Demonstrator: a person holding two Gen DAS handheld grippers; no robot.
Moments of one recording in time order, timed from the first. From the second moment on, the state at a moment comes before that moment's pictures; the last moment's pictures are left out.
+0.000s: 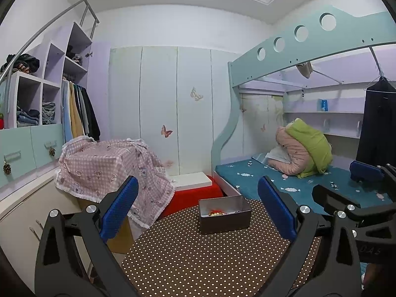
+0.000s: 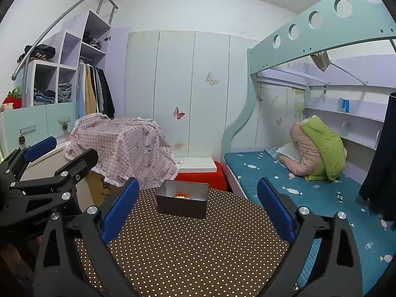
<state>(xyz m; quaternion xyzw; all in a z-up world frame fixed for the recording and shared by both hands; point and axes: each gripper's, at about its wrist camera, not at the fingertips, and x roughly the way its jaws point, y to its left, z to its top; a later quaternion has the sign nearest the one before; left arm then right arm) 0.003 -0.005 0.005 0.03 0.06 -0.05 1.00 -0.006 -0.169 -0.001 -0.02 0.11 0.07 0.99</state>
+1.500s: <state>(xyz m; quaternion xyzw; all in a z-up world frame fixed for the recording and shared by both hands) 0.003 -0.006 0.005 0.04 0.06 -0.05 1.00 -0.006 -0.169 0.001 -0.02 0.12 0.07 0.99</state>
